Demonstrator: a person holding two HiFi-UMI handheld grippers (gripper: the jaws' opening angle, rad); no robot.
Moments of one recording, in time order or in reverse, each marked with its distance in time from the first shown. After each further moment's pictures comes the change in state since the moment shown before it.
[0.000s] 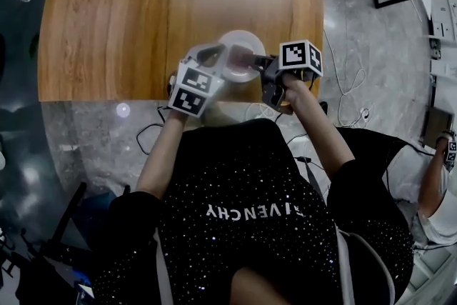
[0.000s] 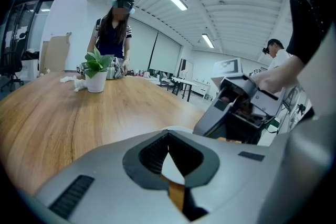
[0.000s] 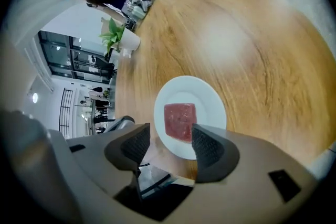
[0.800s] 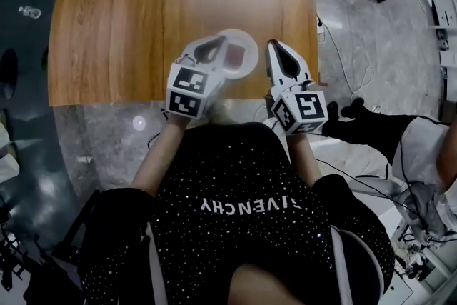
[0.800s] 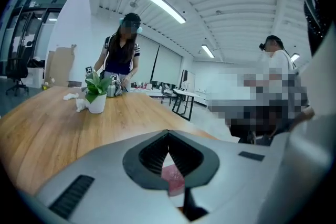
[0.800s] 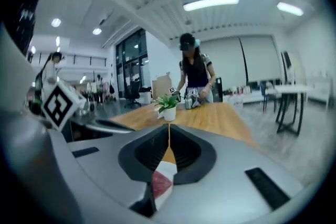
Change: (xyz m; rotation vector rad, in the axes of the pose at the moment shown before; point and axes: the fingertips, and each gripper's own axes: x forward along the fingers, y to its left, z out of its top) left arm -0.034 -0.033 0.058 0.013 -0.132 0.040; right arm -0.141 0.083 0.000 -0.926 -0.938 -0.103
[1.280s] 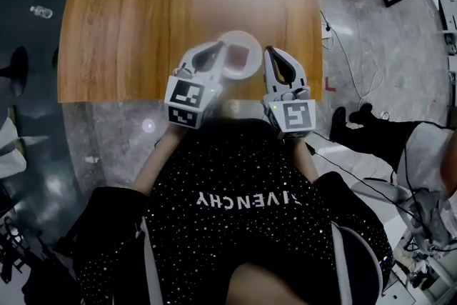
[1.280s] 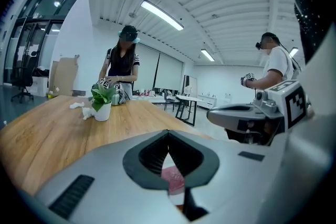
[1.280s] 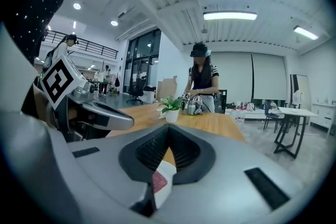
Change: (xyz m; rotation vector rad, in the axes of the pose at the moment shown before) left arm -0.027 0.000 0.006 0.032 -0.078 0.045; right arm -0.003 0.025 -0.001 -0.197 -0.065 0.019
